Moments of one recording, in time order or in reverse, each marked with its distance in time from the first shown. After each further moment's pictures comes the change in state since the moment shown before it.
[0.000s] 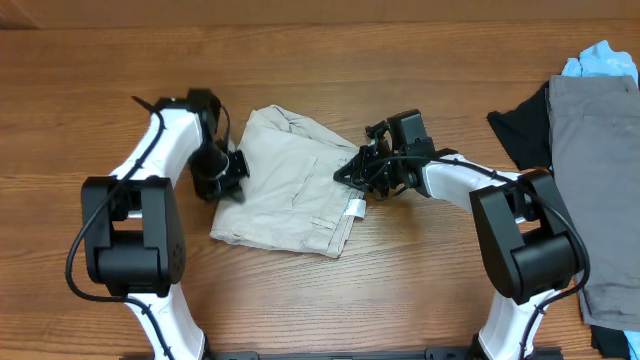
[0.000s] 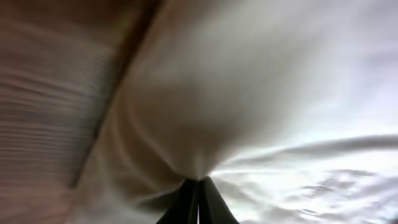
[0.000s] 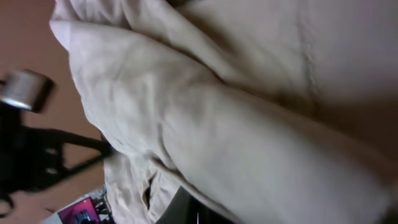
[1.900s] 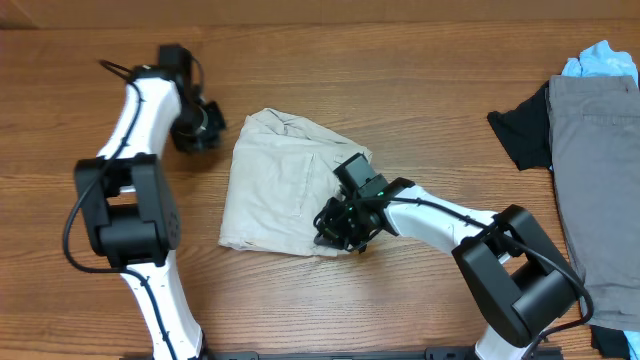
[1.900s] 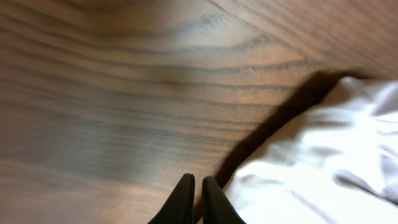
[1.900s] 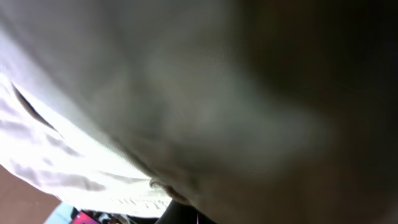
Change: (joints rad) left arm 0.114 0.191 0.350 0.068 -0.085 -0.015; right arm 0.295 -0.126 -0.082 -0.278 0.201 0.362
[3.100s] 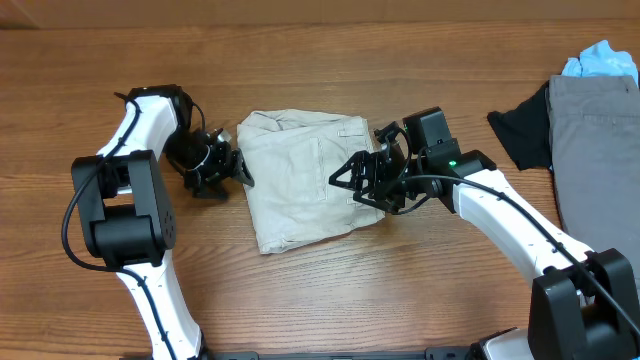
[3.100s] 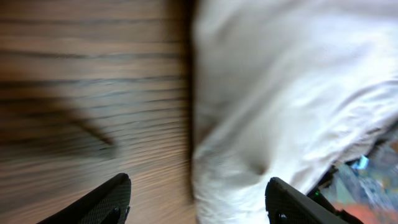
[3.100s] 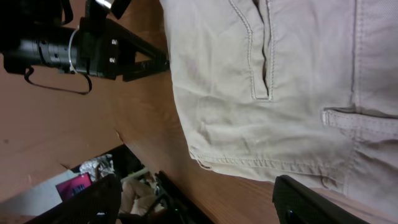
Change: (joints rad) left arm 0.012 0.002 -0.212 -0.193 0.344 0.359; right arm -0.270 -0.243 0.057 -0.087 -0.232 -0.454
